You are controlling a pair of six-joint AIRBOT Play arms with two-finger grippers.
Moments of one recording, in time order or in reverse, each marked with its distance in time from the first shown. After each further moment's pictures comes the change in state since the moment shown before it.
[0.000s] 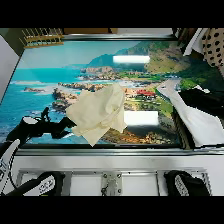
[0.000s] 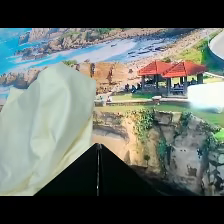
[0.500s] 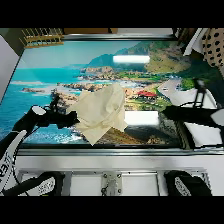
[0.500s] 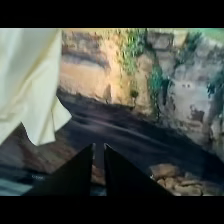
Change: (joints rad) left arm -0.144 -0.028 0.162 0.039 -0.004 0.027; right arm 0.172 -0.150 -0.160 -0.135 0.033 0.021
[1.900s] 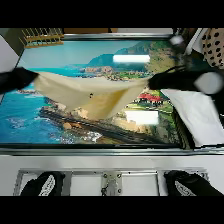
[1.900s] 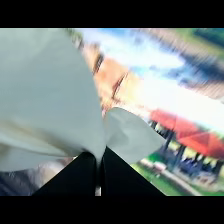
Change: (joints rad) left arm 0.216 0.413 0.595 0.005 -0.243 0.003; right arm 0.290 -0.219 0.578 -0.287 -0.060 0.007
